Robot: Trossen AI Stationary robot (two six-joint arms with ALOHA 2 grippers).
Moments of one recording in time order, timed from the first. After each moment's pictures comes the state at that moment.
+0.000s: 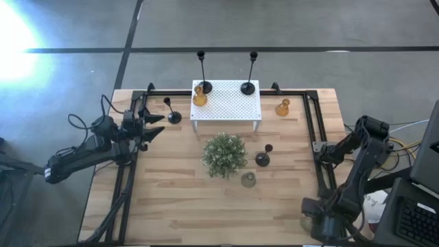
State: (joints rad) left arm 0.42 0.19 0.26 0.10 0.22 -0.23; right arm 1.12 1.50 1.10 -1.03 -0.11 1.54
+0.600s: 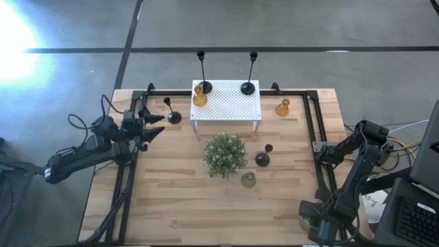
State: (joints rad) left arm 0.42 0.19 0.26 0.10 0.22 -0.24; right arm 1.12 1.57 1.09 -0.99 -0.11 1.53
